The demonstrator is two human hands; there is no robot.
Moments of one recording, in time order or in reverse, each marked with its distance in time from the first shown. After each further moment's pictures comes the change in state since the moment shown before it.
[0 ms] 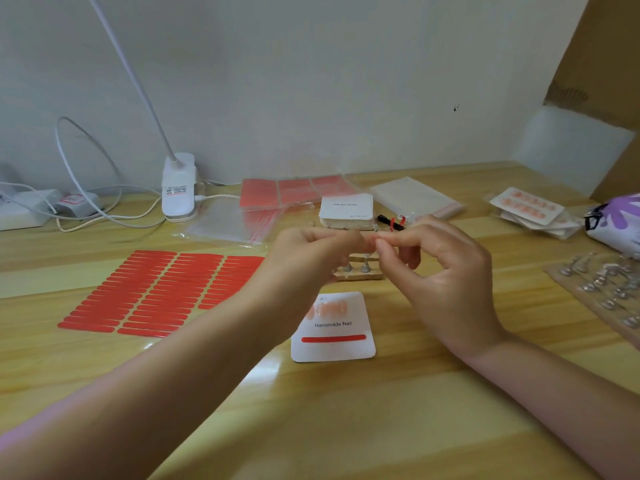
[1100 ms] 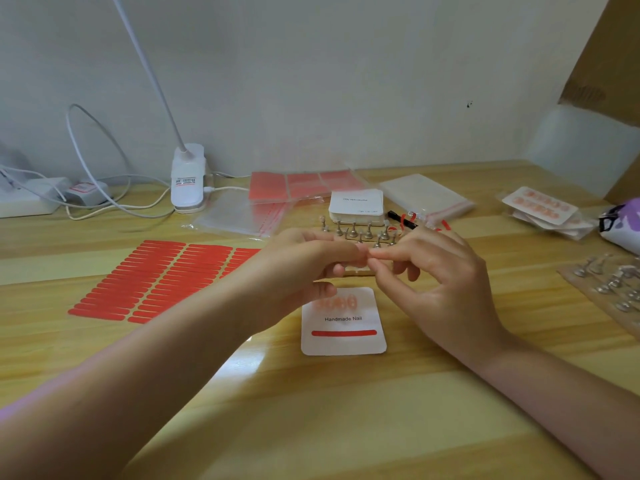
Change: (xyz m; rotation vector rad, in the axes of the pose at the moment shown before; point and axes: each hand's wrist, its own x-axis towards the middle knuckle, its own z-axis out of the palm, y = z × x) left_hand 0.002 -0.006 -0.022 -0.069 -0.107 -0.178; right_hand -0.007 -0.001 0.005 -0.097 -0.120 -0.131
